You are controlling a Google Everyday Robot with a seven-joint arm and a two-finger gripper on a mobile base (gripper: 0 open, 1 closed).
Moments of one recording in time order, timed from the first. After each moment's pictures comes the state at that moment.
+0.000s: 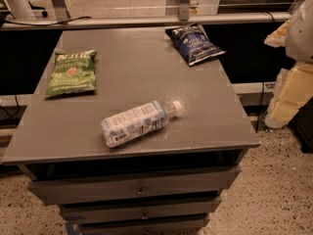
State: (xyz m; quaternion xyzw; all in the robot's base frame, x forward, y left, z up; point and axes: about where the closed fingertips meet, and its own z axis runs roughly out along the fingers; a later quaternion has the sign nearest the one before) arm 0.438 -0.215 0.981 -0.60 0.78 -0.04 0.17
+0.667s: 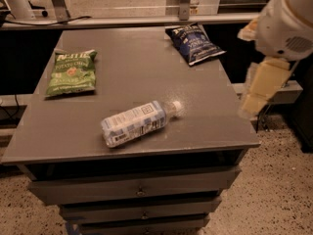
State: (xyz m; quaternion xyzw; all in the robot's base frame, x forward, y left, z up) arm 0.461 -0.179 0.980 -0.63 0.75 -0.03 0.19
